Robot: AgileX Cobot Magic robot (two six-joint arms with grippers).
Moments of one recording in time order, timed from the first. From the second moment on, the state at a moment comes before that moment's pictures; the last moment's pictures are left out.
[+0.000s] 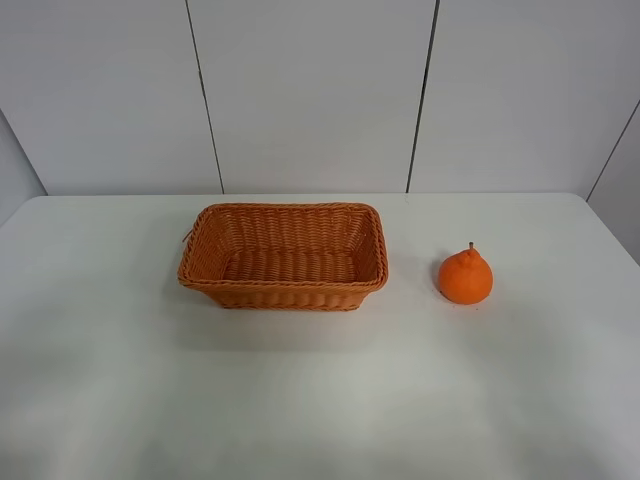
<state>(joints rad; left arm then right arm) -0.01 -0.01 -0.49 0.03 1.06 0.01 0.05 -0.01 -0.50 0.03 1.03 0.01</state>
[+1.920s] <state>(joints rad) -0.01 -0.01 -0.49 0.03 1.06 0.01 0.11 1.98 -1.61 0.06 1.19 -0.01</state>
